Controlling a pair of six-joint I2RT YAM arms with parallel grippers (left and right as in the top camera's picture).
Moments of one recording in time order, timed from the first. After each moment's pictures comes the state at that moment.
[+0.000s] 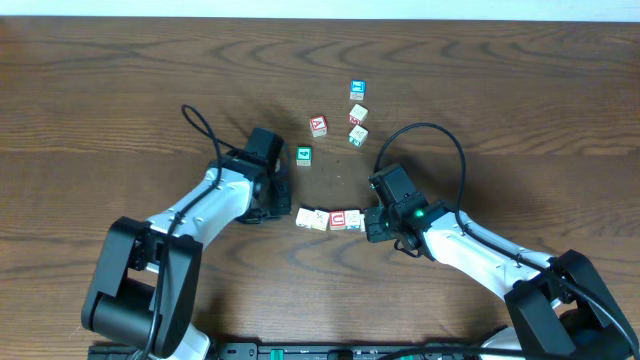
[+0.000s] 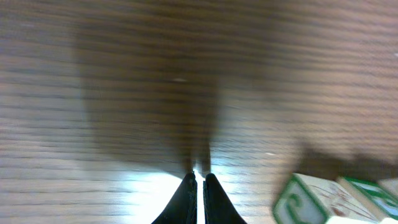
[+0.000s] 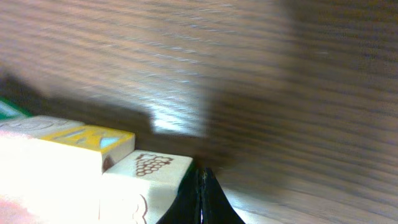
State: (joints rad) left arm -0.36 1.73 0.94 -0.63 0.13 -0.43; right arm 0.57 1.60 0.72 -0.31 -0.03 0.40
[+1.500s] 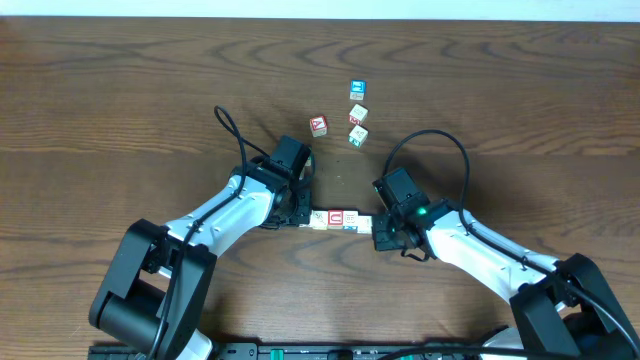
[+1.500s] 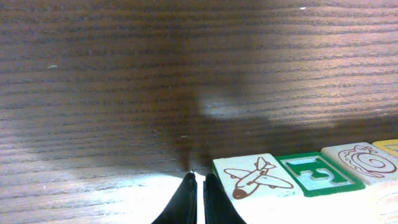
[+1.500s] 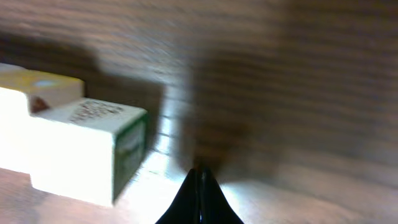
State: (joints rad) left arm -0.48 1.73 0.94 -0.59 0.13 -0.43; right arm 0.56 1.58 0.74 -0.50 -0.02 0.47
